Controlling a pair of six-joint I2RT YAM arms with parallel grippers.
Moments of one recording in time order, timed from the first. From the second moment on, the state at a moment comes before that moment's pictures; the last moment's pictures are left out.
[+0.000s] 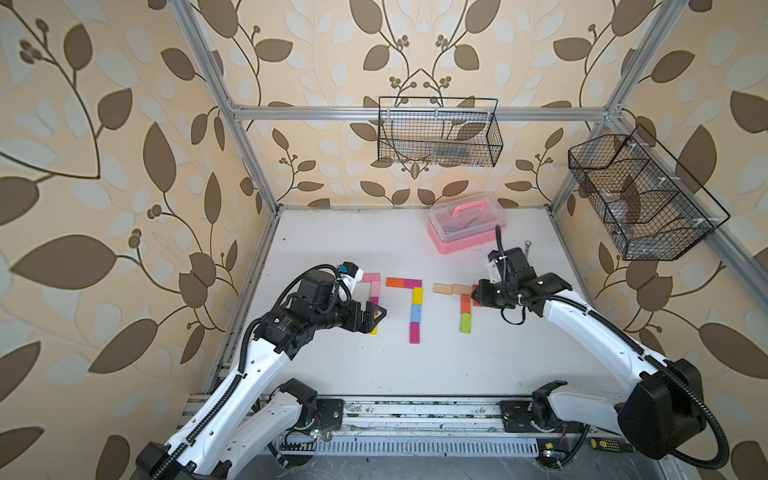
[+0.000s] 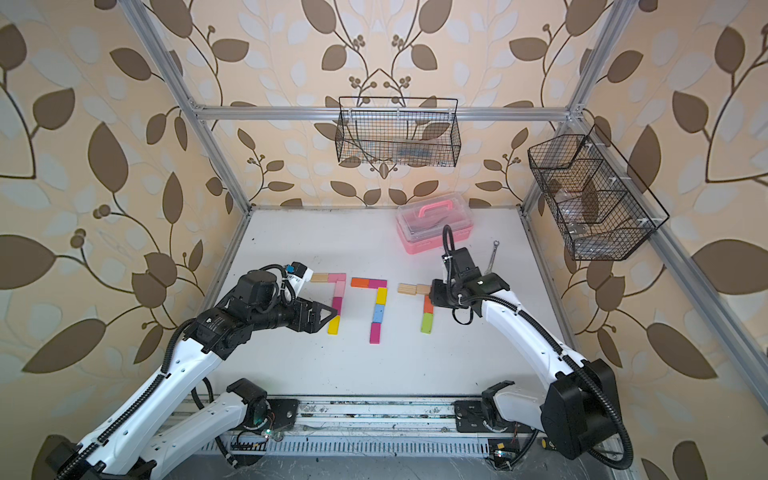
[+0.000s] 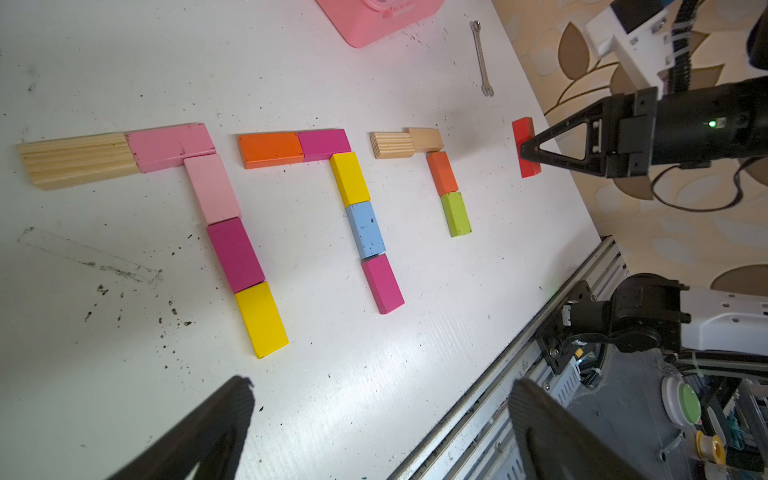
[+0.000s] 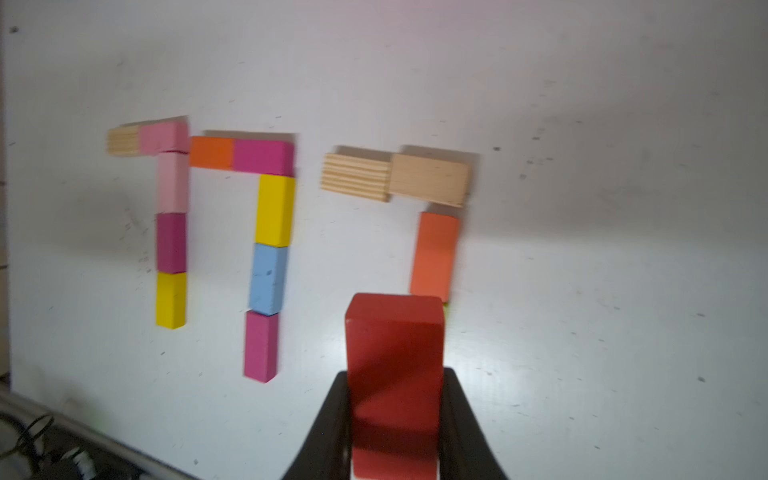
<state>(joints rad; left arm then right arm) -0.42 0.82 0.81 -0.72 0.41 -0.31 0.45 1.25 0.96 -0.74 -0.08 0.53</state>
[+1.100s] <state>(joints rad) -0.42 0.80 0.81 -0.72 0.42 -0.31 0.70 1.37 0.63 -0.50 0.05 0.89</state>
